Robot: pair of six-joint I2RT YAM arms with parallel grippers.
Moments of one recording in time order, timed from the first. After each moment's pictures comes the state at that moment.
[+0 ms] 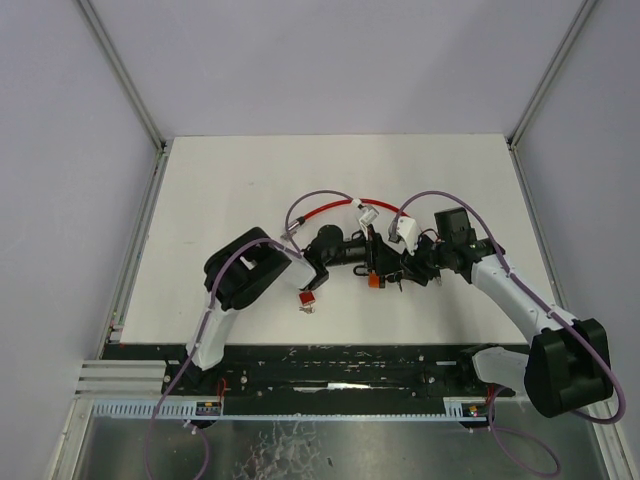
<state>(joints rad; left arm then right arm) -0.79 2.15 0.99 1.22 0.59 -0.74 0.28 1.20 0.75 -0.53 -0.44 -0.71</state>
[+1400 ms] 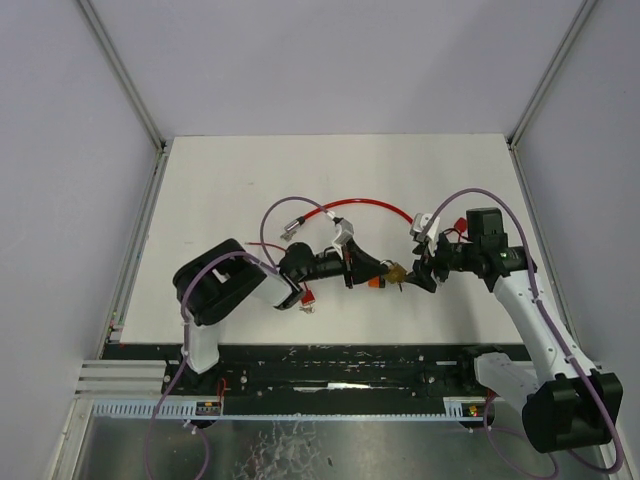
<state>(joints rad) -0.81 1.95 0.71 1.43 0.56 -0.55 0.13 1.02 0.79 -0.68 -0.78 -0.79</state>
